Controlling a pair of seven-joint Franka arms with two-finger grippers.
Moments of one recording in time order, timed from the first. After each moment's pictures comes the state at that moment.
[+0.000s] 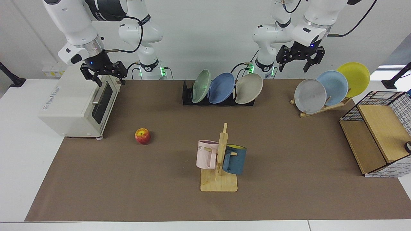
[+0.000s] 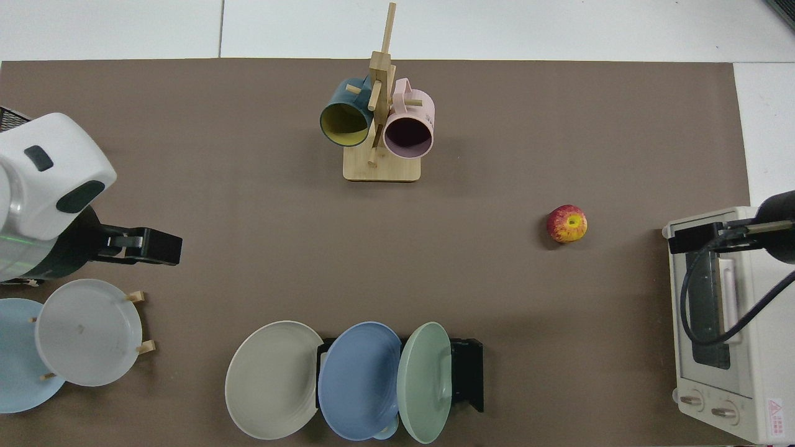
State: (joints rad) left arm -0.01 -0.07 -0.20 -1.54 -0.01 1.42 -0.11; right arm 0.00 -0.13 -0.03 -1.79 0.04 1.63 -0.06
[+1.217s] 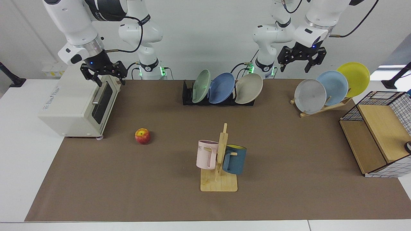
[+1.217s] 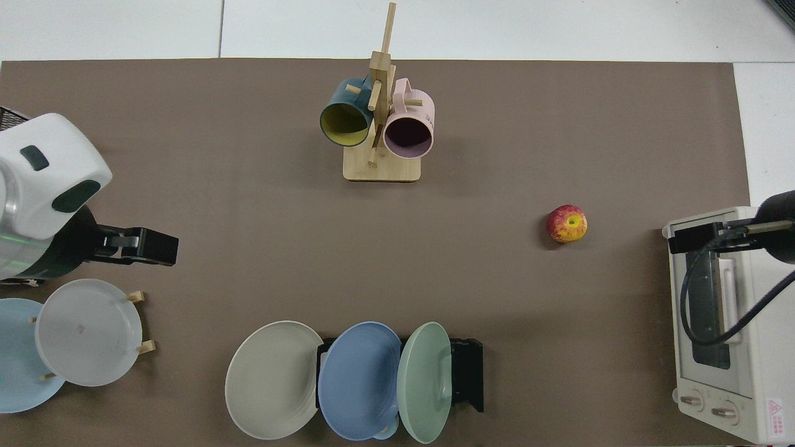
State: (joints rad) left arm -0.01 -0.07 -0.19 -1.54 -0.01 1.42 -0.11; right arm 0.00 -0.13 -0.03 -1.79 0.04 1.63 -0.06
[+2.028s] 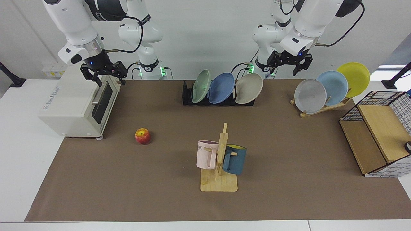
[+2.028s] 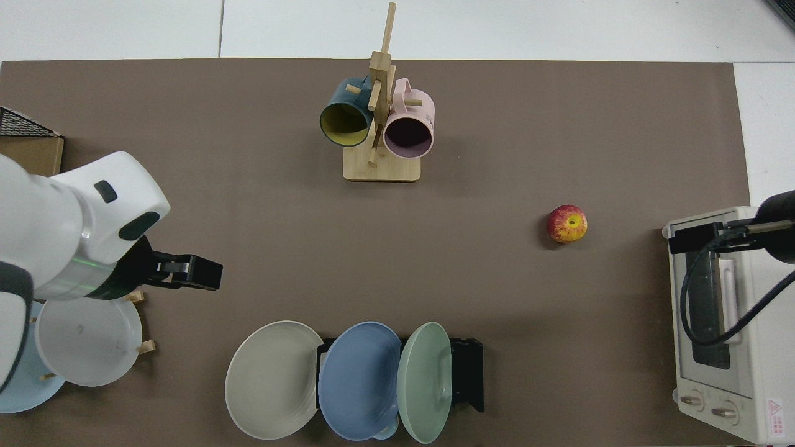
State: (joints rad) left arm -0.02 -0.13 -0.21 -1.72 -0.11 1.49 -0.10; right arm 0.00 -0.13 -0.03 -1.79 0.04 1.63 -0.06
